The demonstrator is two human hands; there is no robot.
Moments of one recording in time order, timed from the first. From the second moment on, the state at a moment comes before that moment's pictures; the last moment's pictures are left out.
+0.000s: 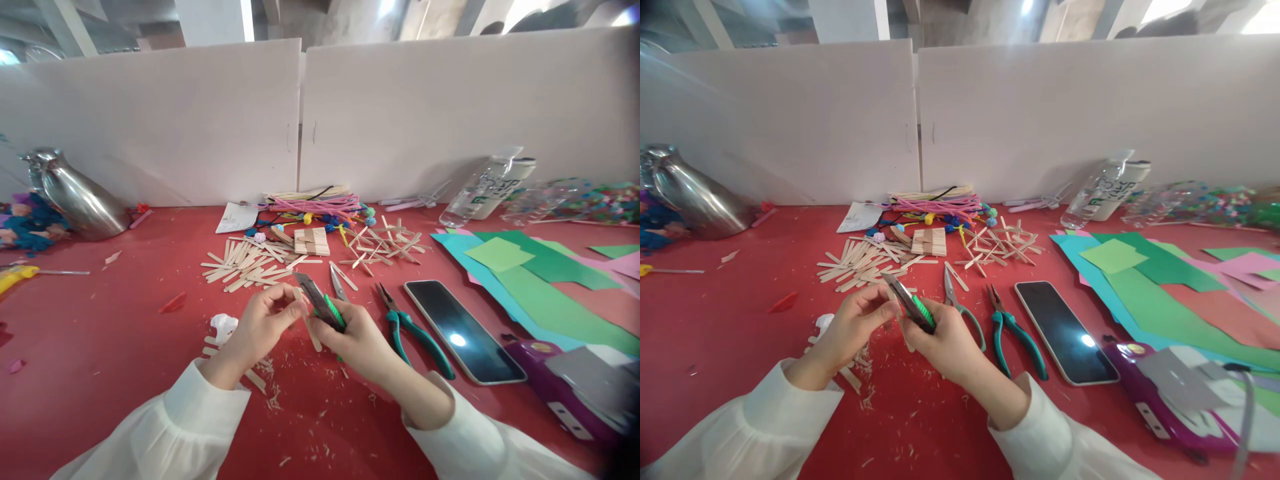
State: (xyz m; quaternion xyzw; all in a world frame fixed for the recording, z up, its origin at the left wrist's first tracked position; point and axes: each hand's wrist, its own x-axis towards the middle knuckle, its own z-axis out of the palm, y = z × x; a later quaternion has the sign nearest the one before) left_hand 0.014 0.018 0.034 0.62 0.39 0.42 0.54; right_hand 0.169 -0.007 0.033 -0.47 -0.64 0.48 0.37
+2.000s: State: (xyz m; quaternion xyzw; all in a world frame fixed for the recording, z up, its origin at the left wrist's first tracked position) left_hand 0.003 0.027 0.023 0.63 0.51 0.50 0.29; right_hand 0.175 -0.015 0.030 -0.52 -0.76 0.19 0.35
